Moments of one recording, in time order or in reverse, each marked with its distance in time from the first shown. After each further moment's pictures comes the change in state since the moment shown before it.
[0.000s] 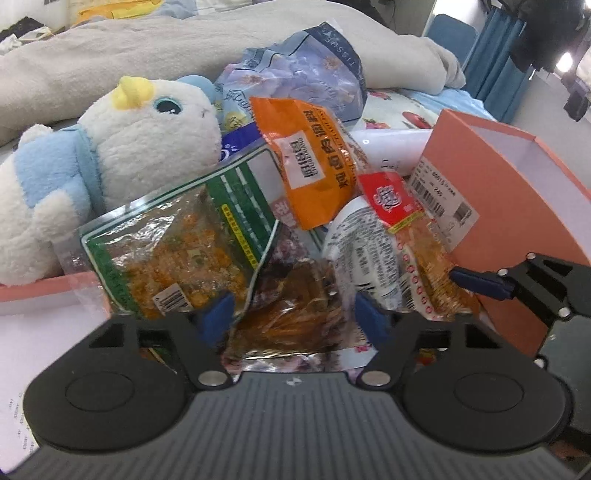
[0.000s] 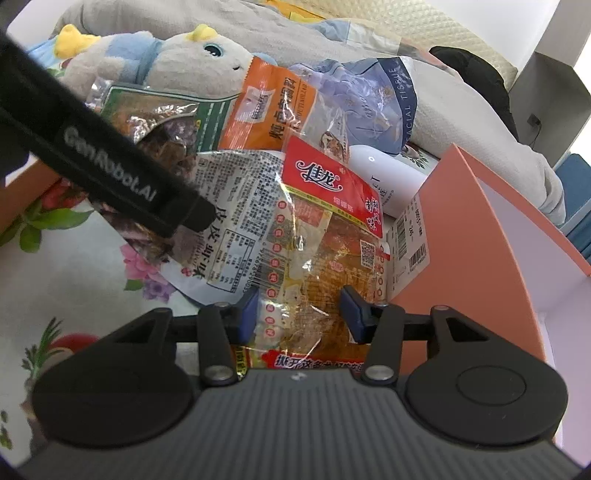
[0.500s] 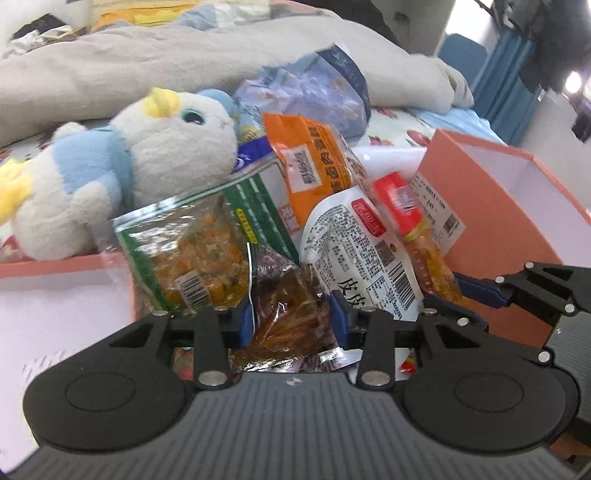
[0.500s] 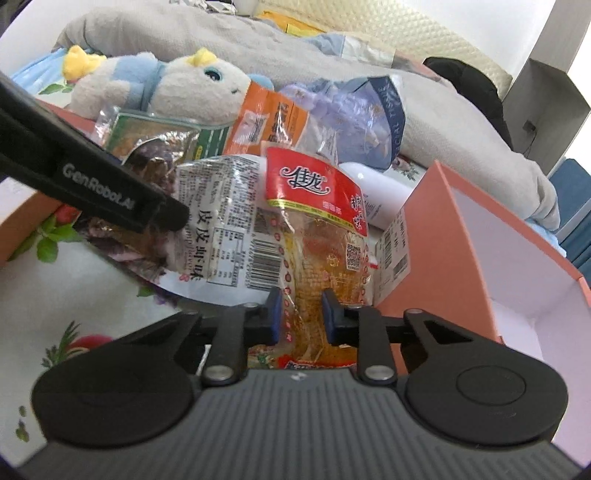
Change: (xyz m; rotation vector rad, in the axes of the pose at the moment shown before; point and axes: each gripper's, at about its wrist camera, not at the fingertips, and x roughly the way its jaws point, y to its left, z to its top) left arm -0.037 -0.005 -0.012 -0.069 -0.052 0.029; right arm -0.029 -0.004 0.002 -0.006 -0.051 -0.017
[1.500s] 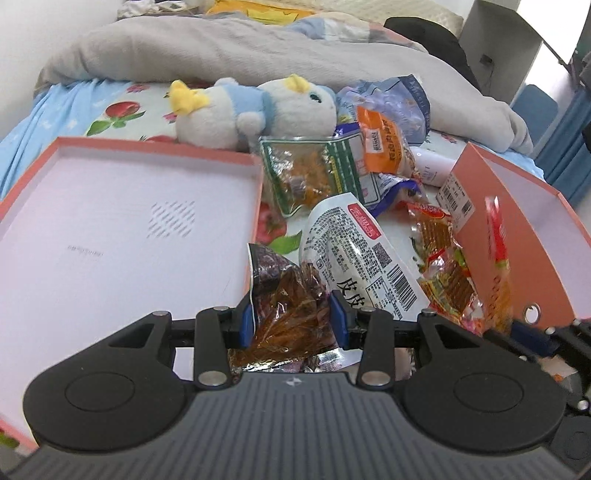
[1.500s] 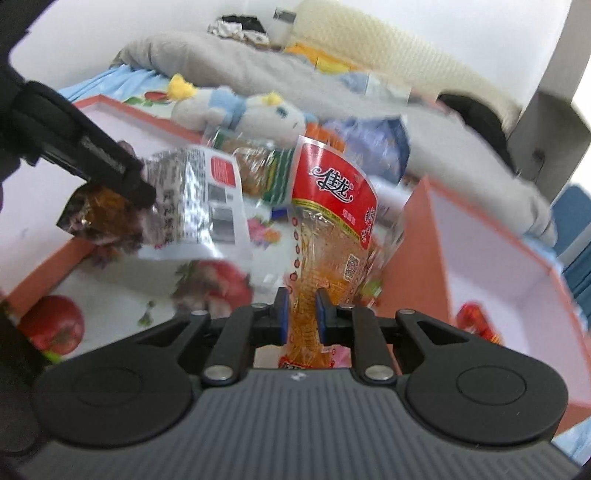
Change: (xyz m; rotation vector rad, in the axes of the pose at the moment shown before) left arm -0.133 -0.006 -0.100 -0.249 -0.034 0.196; right arm -0.122 0.024 -0.055 -0.022 -0.048 0.099
